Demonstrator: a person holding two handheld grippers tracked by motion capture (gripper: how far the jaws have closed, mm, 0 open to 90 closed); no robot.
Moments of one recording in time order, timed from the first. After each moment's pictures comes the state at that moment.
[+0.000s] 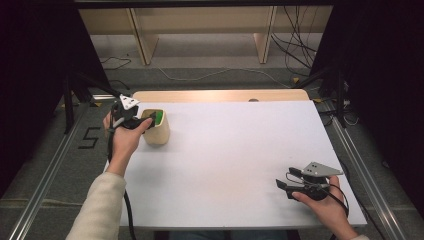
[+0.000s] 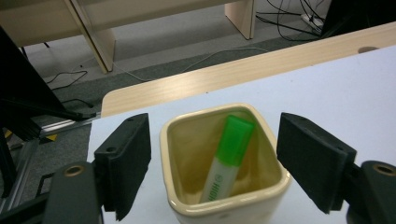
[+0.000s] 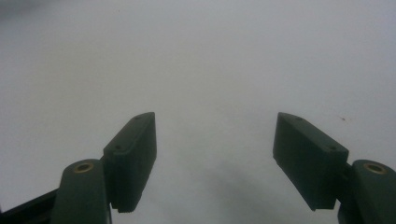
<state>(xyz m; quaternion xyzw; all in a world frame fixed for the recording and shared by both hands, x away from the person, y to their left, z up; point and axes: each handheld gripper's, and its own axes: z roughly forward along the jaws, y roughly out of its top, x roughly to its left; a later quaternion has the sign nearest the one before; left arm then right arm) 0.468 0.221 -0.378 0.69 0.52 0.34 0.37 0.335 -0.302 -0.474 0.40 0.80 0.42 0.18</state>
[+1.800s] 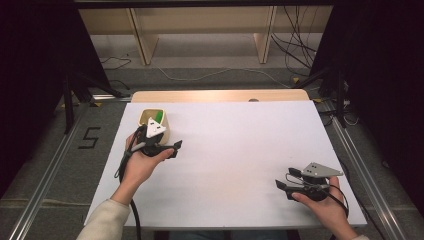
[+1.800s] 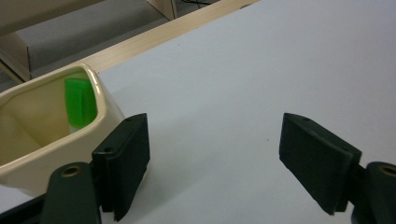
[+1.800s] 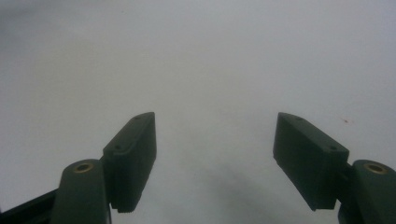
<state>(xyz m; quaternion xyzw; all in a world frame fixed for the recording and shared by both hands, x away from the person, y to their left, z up) 0.410 0.162 -0.402 0.78 0.41 0.26 0.39 0.333 -0.300 -0.473 0.39 0.80 0.42 0.18</state>
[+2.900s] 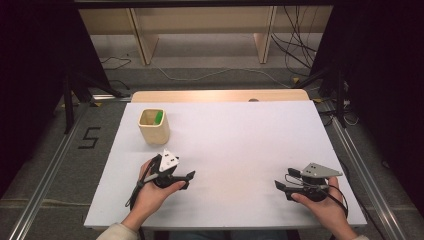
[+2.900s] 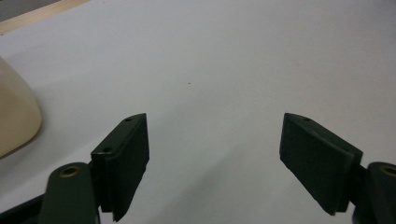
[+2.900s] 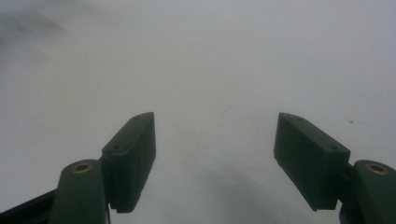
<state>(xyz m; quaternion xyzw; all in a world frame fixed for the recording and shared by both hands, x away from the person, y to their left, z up) 0.358 0.130 -0.461 0.81 0.37 0.21 0.41 0.332 -0.299 -0.474 0.39 0.80 0.43 0.18</state>
